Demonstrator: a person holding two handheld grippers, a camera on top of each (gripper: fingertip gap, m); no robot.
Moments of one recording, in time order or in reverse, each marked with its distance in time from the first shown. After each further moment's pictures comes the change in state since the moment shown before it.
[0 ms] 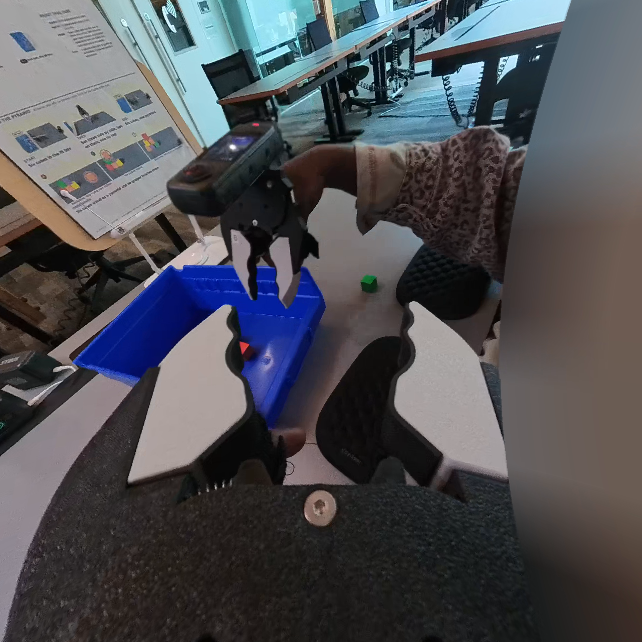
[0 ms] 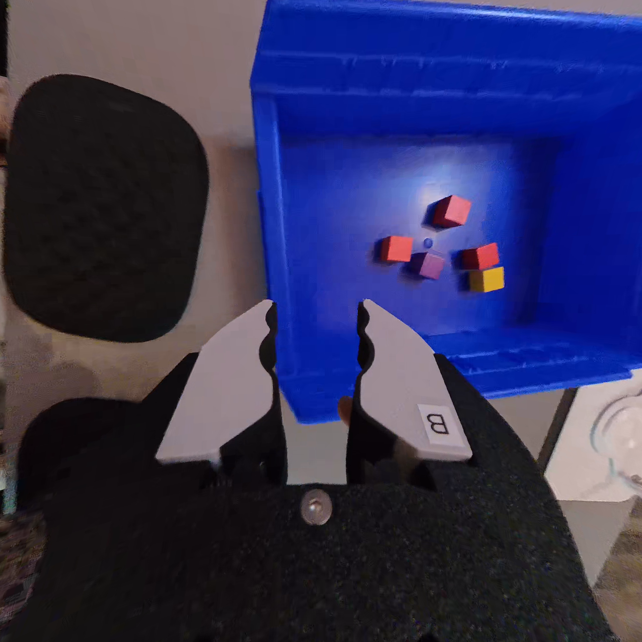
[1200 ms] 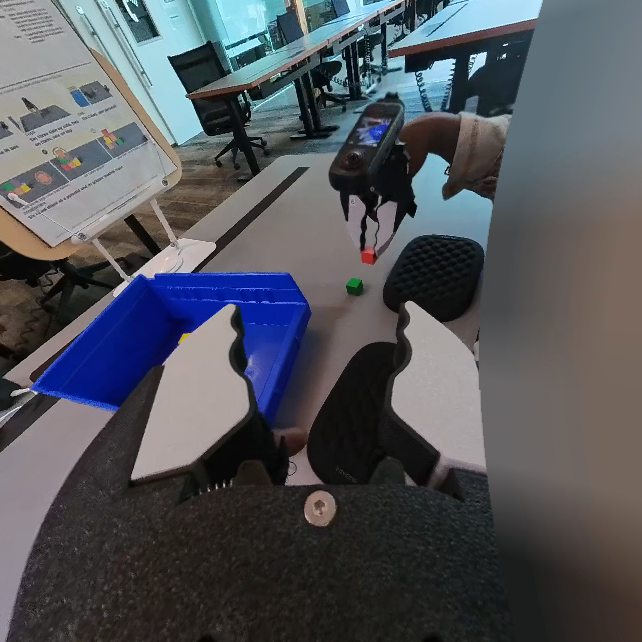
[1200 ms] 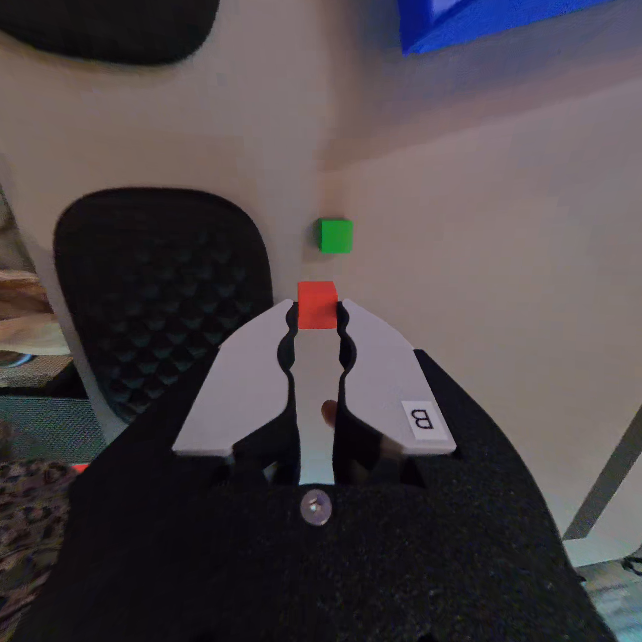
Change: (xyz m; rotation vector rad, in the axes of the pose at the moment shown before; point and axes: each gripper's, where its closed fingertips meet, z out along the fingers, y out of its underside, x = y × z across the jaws) left arm 0.005 0.000 0.022 -0.010 0.073 0.001; right arm -0.098 0.175 -0.031 -0.232 0.039 0.188
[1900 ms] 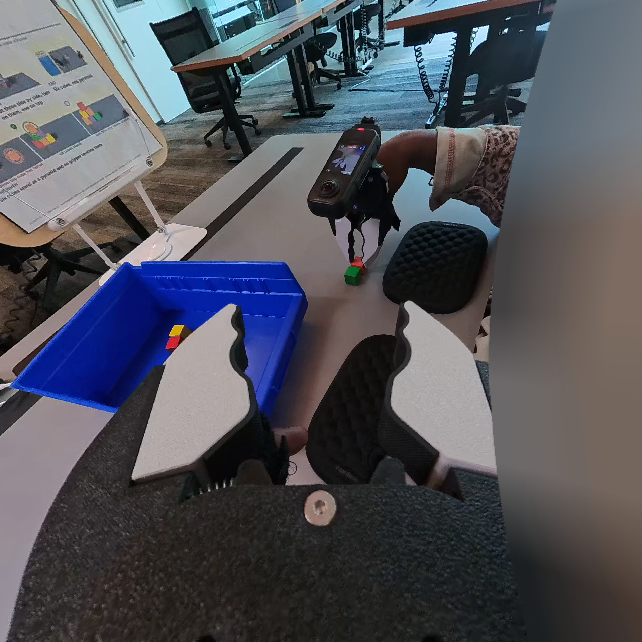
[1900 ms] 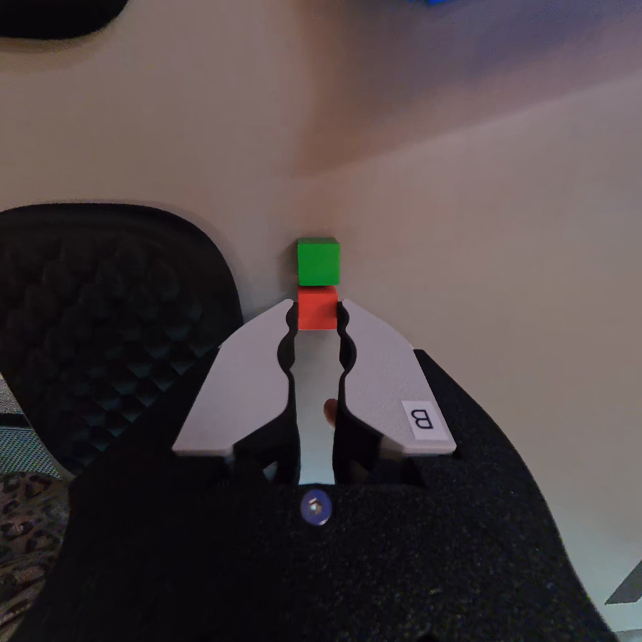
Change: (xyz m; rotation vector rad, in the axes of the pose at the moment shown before) left arm -0.001 0.009 0.014 -0.050 0.020 -0.011; right arm 0.011 0.002 0.051 -0.009 -0.070 0.025
